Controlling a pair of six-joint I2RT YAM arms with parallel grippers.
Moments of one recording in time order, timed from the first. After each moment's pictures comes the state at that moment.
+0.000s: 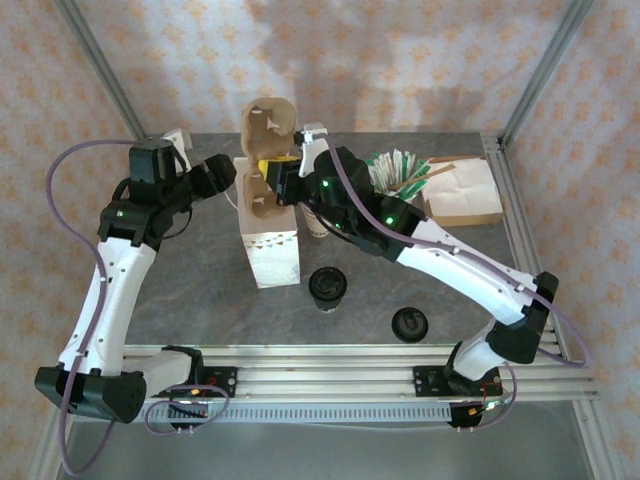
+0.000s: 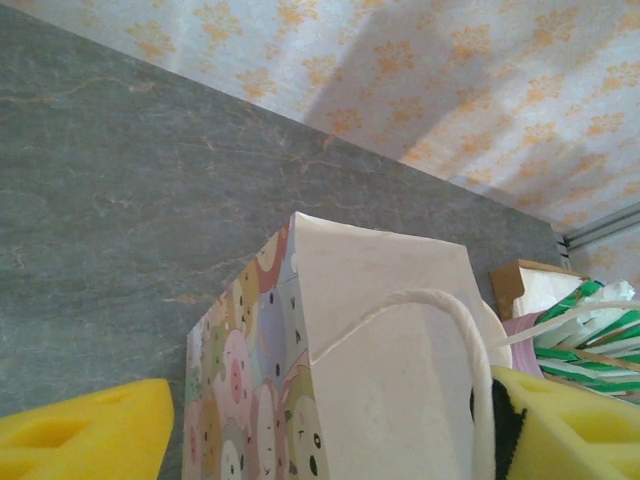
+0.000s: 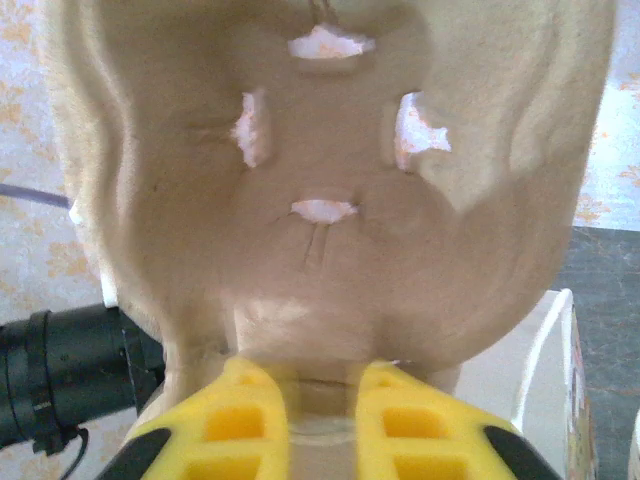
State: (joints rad) left arm -0.08 1.17 1.38 -0.75 0.14 -0.51; right arm 1.01 1.55 1.71 -0.33 0.23 0.48
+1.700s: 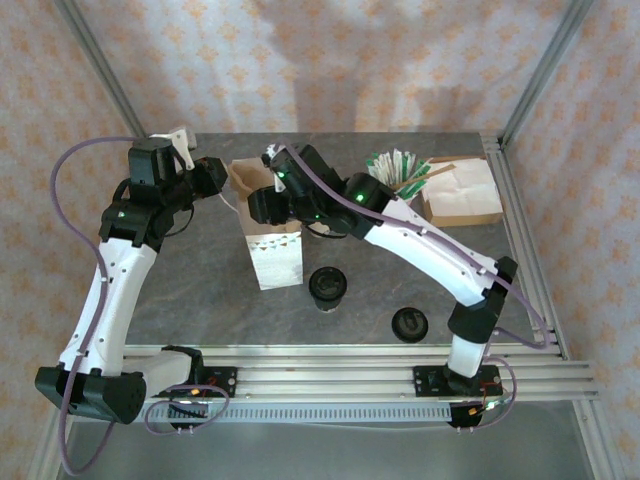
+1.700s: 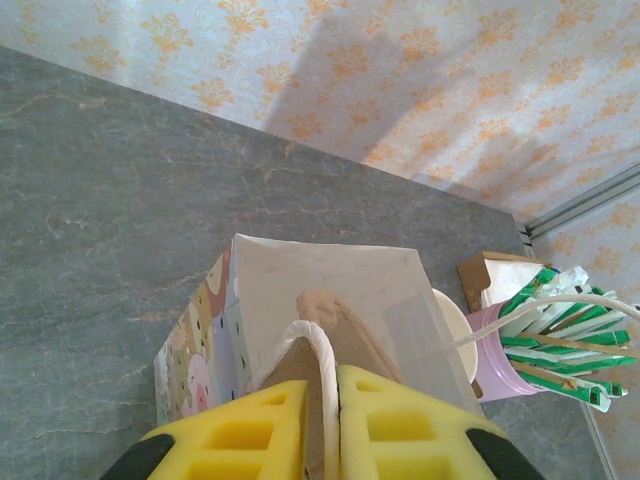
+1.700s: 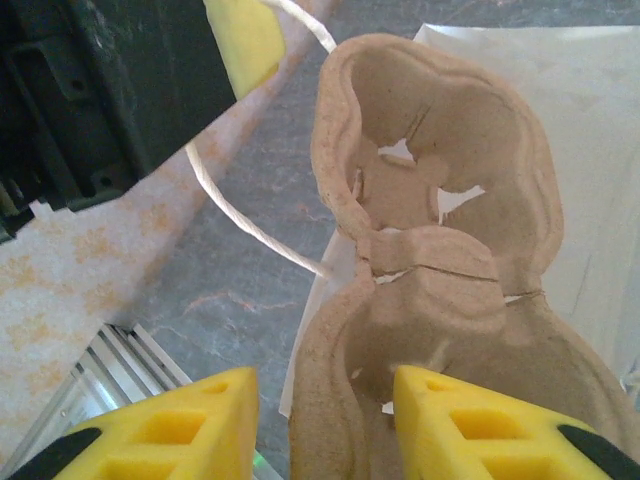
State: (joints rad) left arm -0.08 1.16 1.36 -0.69 0.21 -0.49; right arm 1.03 1.79 2.09 -0.93 0.04 0.54
